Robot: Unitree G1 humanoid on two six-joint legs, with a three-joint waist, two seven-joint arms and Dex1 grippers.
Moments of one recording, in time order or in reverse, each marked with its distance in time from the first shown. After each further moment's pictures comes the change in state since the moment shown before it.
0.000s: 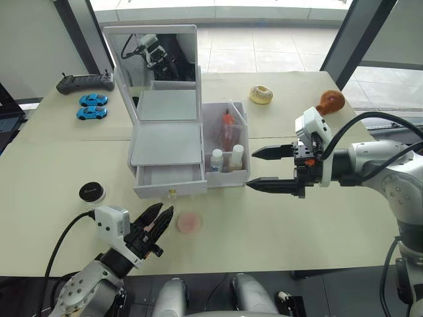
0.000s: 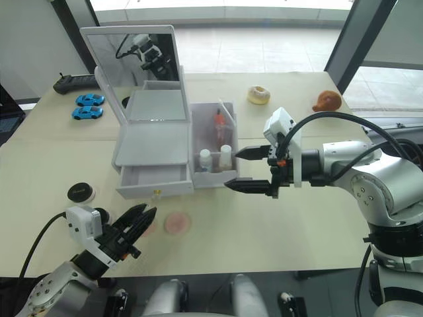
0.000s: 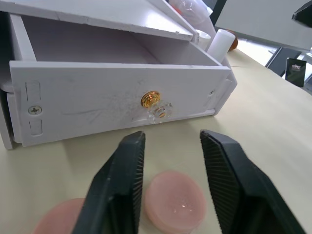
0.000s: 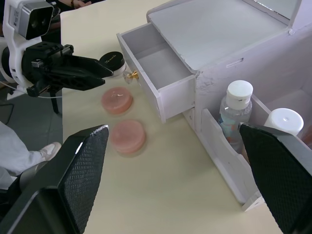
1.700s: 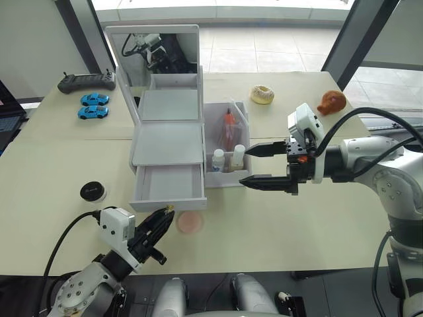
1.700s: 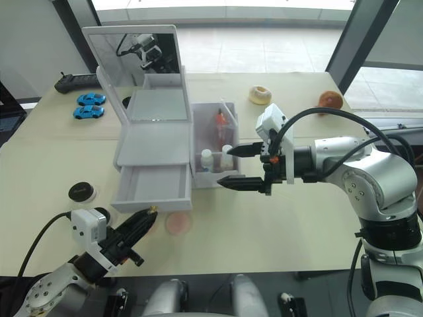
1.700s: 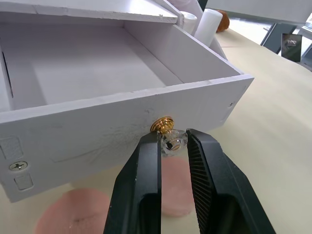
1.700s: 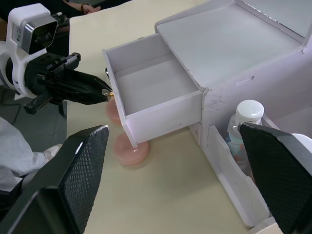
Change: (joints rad) left arm 0.075 0.091 0.048 -0.036 0.004 -0.016 -0.111; right arm -0.042 0.044 0.028 0.019 -0.020 -0.011 0.000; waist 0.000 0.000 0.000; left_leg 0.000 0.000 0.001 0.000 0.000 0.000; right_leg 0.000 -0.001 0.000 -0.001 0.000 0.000
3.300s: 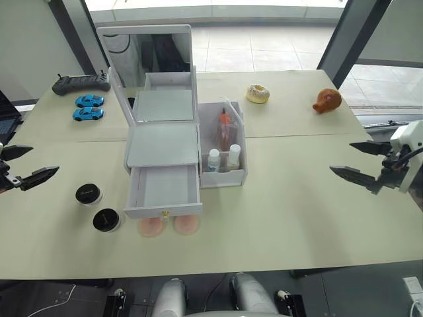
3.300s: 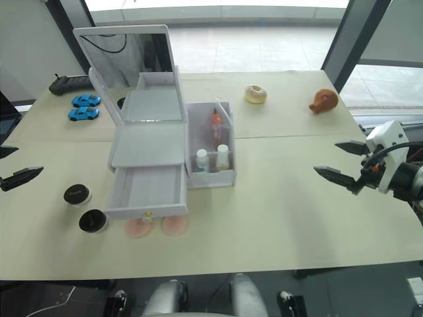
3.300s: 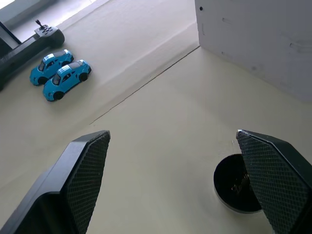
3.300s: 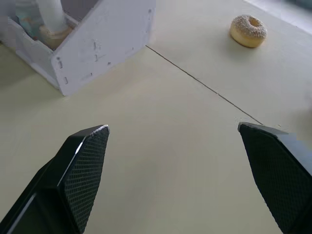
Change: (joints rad) left arm -0.765 0.716 0.245 1.456 0.259 -0.460 -0.768; right arm 0.351 -0.198 -0.351 0.331 -0.268 -0.495 0.119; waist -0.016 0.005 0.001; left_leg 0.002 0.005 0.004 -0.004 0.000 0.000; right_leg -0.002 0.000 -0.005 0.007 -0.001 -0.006
